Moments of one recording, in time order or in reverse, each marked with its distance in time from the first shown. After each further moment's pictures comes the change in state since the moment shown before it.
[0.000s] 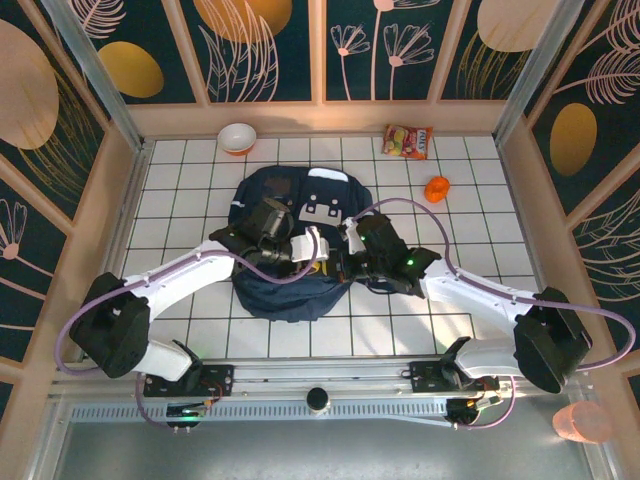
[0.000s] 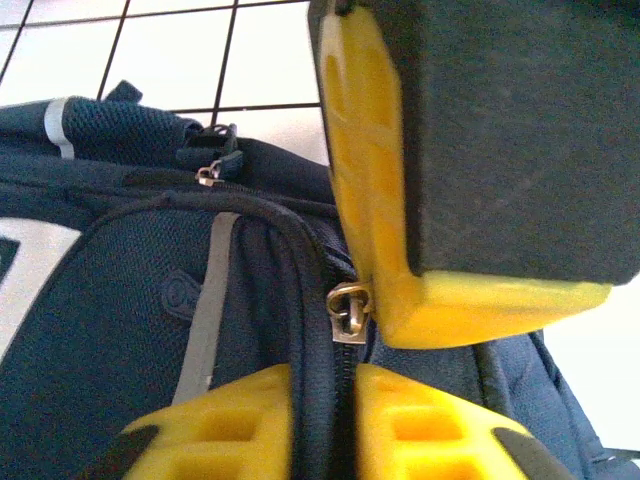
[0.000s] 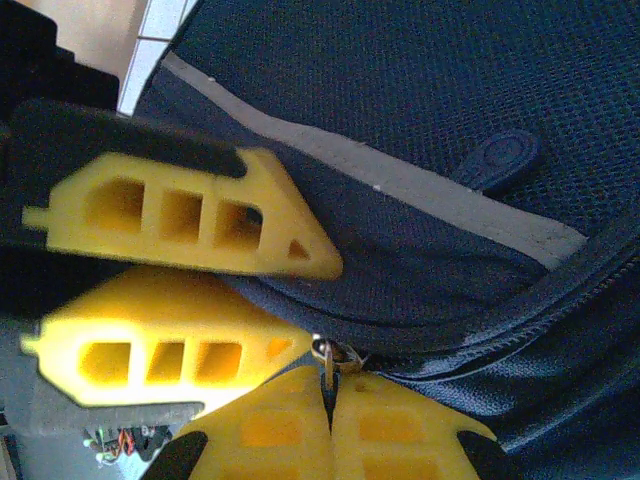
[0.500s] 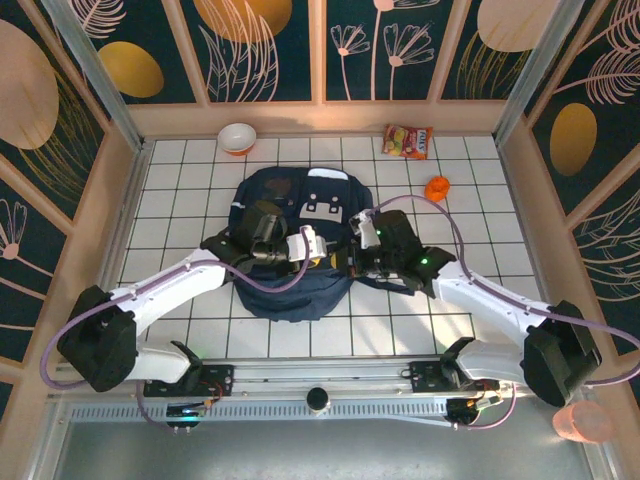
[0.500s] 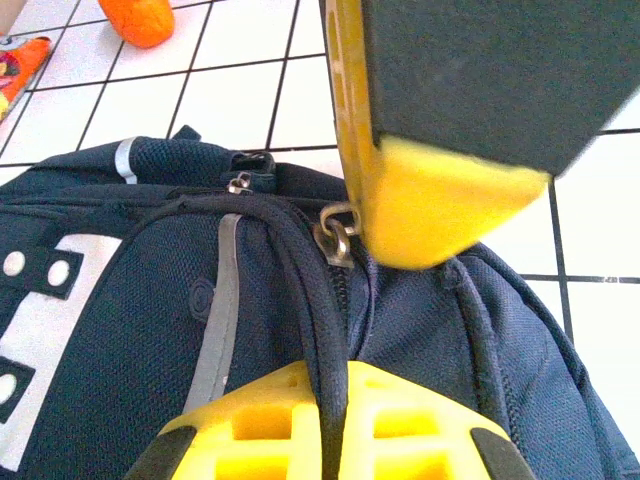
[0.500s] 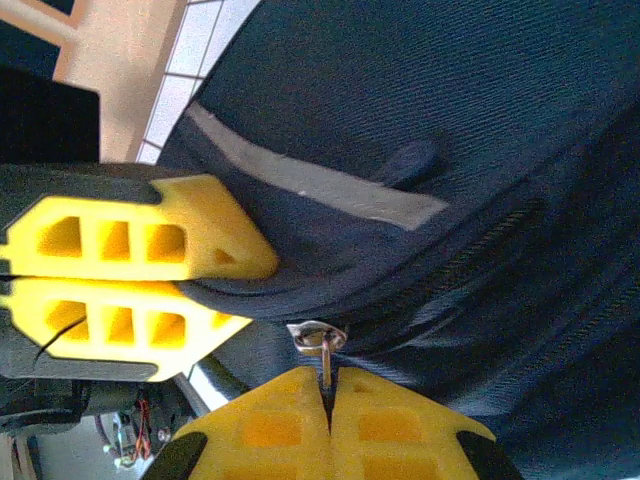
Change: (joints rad) left arm -0.006 -0.097 -0.066 0.113 -0.034 -0.035; right arm -0.105 -0.082 -0.029 -0.006 -0.068 -0.032
